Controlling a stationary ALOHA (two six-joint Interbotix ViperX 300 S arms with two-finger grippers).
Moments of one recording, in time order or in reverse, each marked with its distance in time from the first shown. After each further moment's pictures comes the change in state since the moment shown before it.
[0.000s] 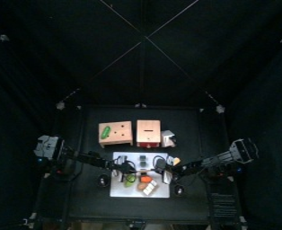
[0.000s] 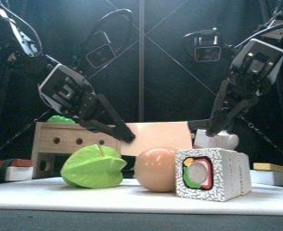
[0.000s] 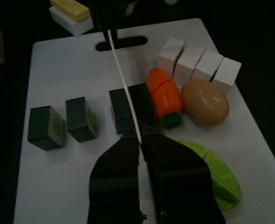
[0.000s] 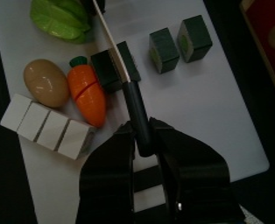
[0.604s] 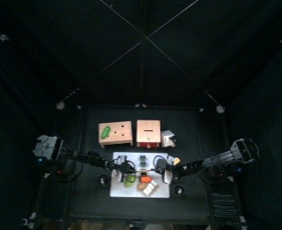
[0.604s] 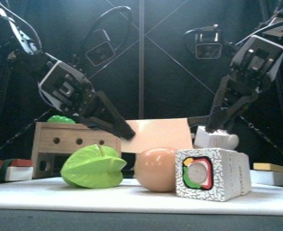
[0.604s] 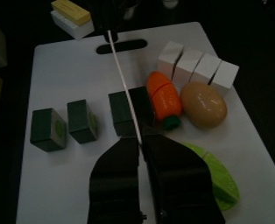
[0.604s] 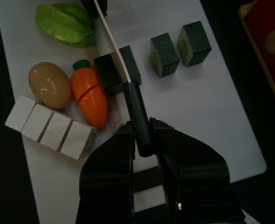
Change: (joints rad) left arm 0.000 0.015 -0.002 0.002 0.000 0.000; right arm 0.000 -0.009 0.006 -0.003 -0.002 -0.002
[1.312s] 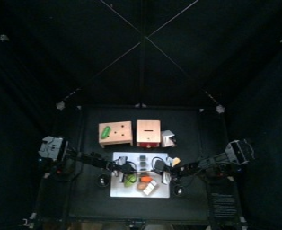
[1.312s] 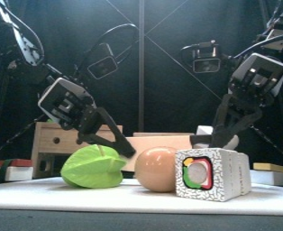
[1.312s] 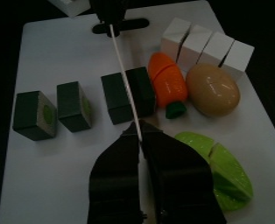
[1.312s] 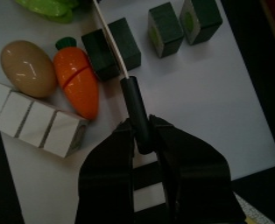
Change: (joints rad) left arm -0.006 0.101 -0.011 -0.057 -0.005 0.000; right arm 0.002 0.121 -0.003 0.043 -0.011 0.000
